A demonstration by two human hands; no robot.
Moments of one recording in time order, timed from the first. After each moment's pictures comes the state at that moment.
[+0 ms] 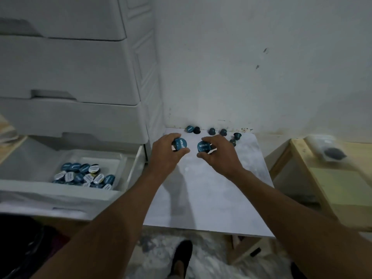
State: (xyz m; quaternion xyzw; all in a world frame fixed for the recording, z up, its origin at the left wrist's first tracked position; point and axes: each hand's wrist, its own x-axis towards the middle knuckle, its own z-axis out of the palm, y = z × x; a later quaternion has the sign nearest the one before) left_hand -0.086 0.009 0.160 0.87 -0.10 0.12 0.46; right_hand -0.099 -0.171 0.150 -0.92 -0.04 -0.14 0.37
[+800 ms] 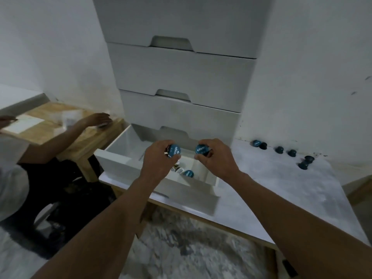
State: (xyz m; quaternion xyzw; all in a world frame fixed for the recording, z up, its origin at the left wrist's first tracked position) left_hand -0.158 0.278 0.177 0.90 0.03 0.21 0.37; right_hand -0.122 0.092 0.182 -0.91 -0.18 -0.10 0.37
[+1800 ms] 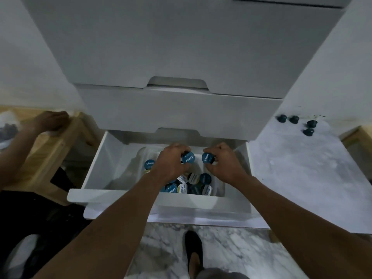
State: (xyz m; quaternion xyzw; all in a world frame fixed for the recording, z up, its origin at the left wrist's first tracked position) left_hand 0.001 0.352 0.097 0.93 -0.19 -0.03 0.32; right_hand -0.031 0.165 0.093 -0.95 -0.02 -0.01 0.30
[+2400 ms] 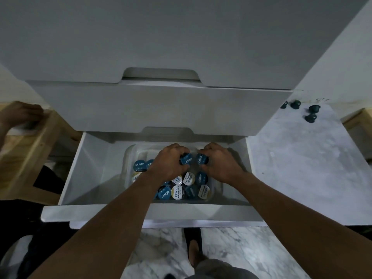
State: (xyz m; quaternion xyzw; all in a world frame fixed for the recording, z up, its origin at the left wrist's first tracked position) left_hand 0.034 0.333 0.060 0.92 -0.23 -0.11 0.28; right_hand -0.007 0.154 0.068 -0.97 -0.06 0.06 0.22
